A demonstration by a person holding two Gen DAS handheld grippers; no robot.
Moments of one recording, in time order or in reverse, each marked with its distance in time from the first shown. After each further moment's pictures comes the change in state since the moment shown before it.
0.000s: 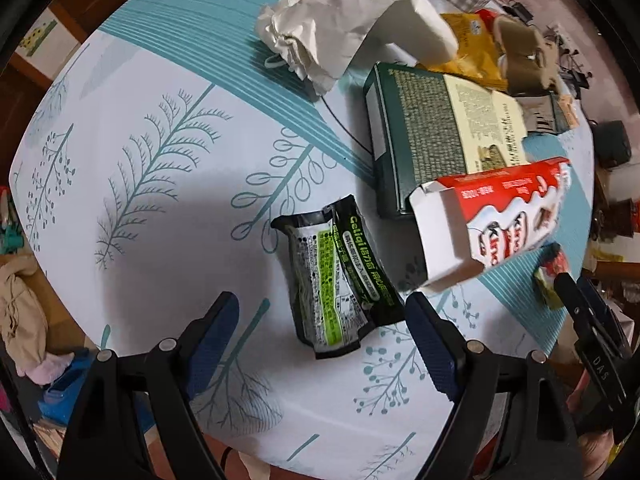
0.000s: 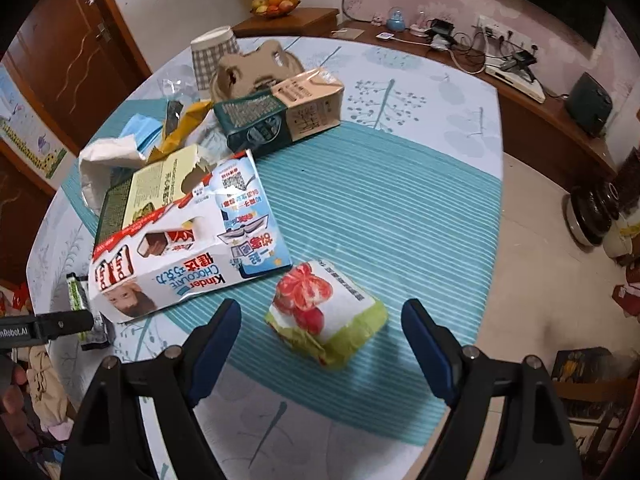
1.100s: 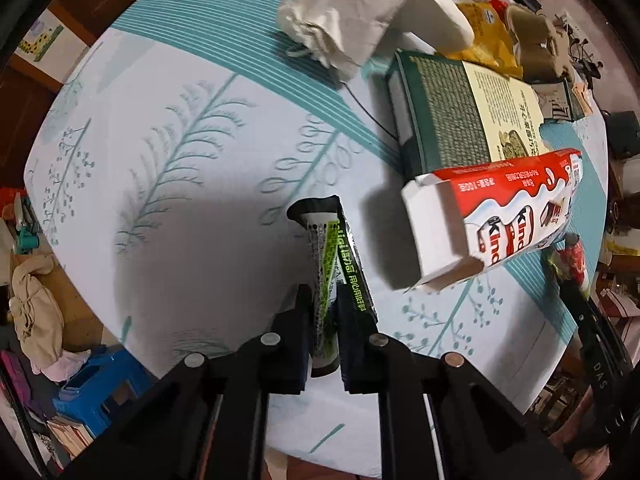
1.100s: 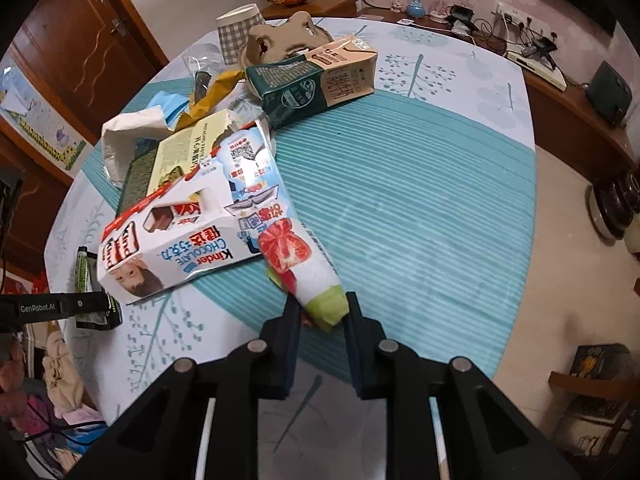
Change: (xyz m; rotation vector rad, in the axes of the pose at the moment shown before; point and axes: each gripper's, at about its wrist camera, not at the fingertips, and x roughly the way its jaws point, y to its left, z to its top) left arm -0.004 -0.017 0.008 0.020 0.019 0.062; right arm 0.002 0.010 -0.021 0.011 0.035 0.089
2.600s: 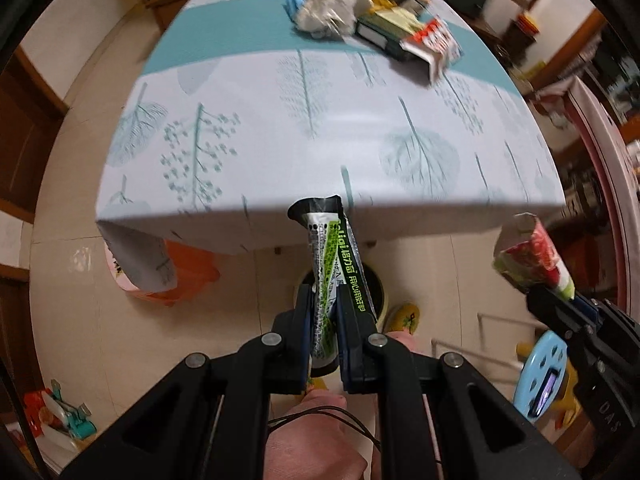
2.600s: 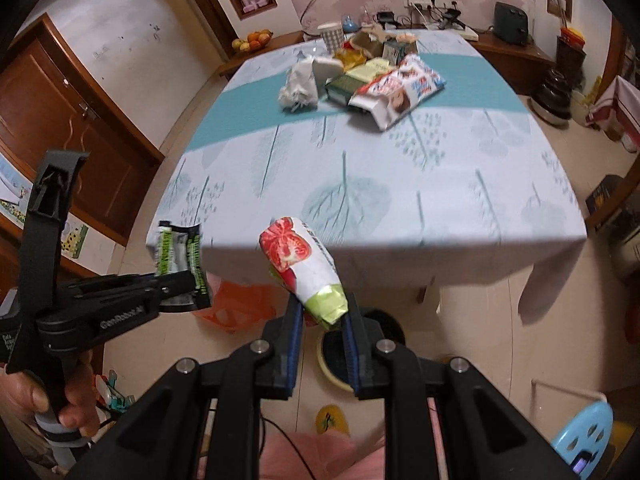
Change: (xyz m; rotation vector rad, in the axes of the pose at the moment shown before) left arm -0.078 0.255 -0.115 0.709 -0.142 -0.128; right arm -0.103 0.339 -0.206 0.396 -0.172 -0.073
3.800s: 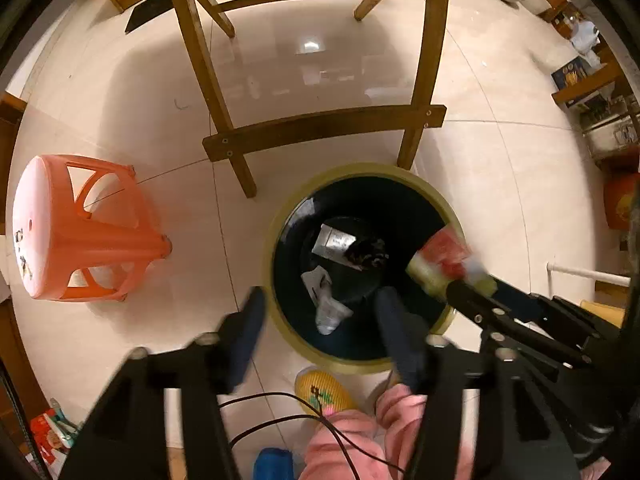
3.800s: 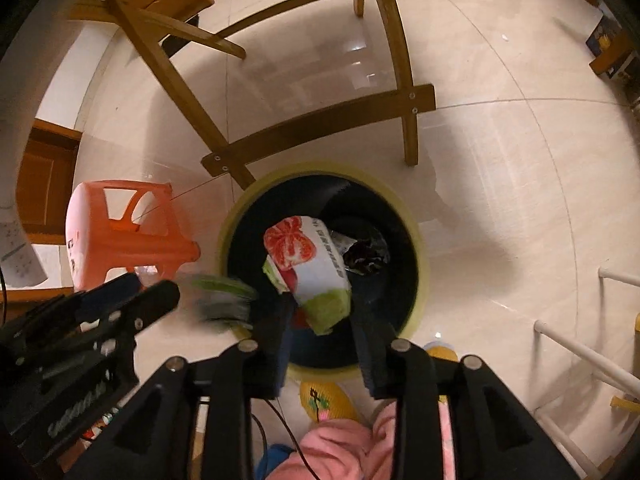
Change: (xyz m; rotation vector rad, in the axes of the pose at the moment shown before) left arm 0.363 -0.018 -0.068 0.092 0.181 0.055; right arm 0.359 -0.126 -0.163 0.290 0.330 -0.061
